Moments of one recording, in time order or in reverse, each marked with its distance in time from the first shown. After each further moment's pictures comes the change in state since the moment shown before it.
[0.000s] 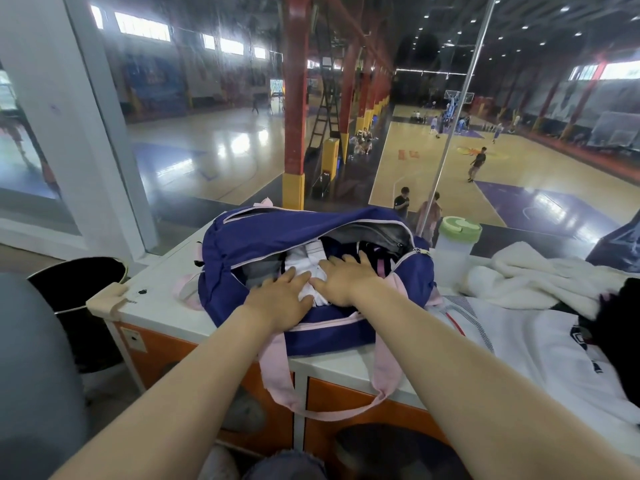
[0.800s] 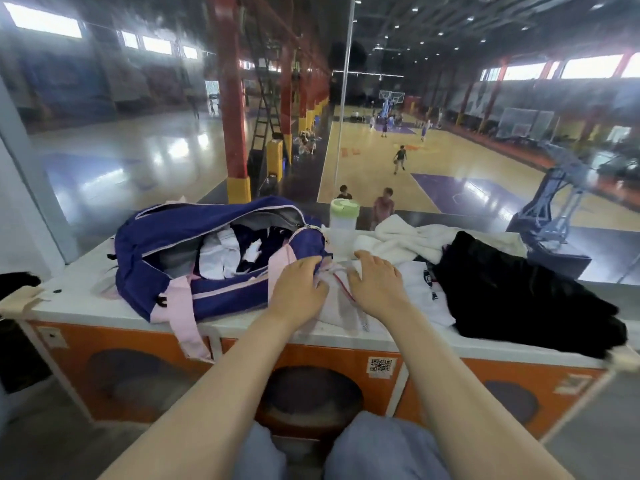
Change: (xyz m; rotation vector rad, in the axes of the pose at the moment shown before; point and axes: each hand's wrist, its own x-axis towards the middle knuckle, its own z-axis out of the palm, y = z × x) left_hand -0.081 0.208 0.004 -0.547 0.339 0.249; right_hand -0.211 0.135 0.024 0.449 0.447 0.373
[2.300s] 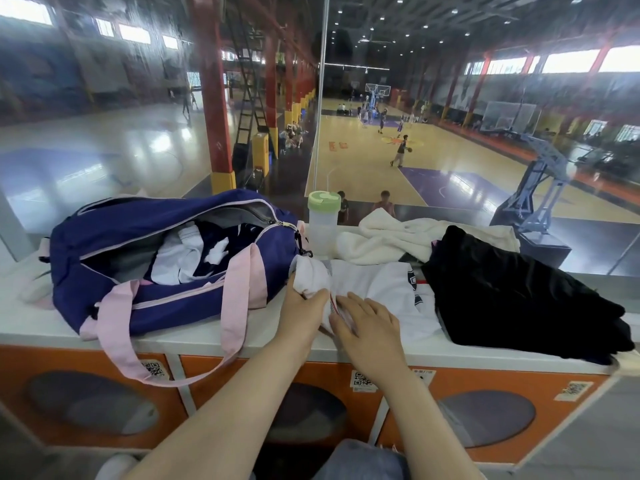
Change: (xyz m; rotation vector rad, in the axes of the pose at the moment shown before) left_hand 0.013 0.012 0.076 -1.003 0.096 -0.506; right_hand -0.037 0.054 0.055 0.059 -0.053 -0.008
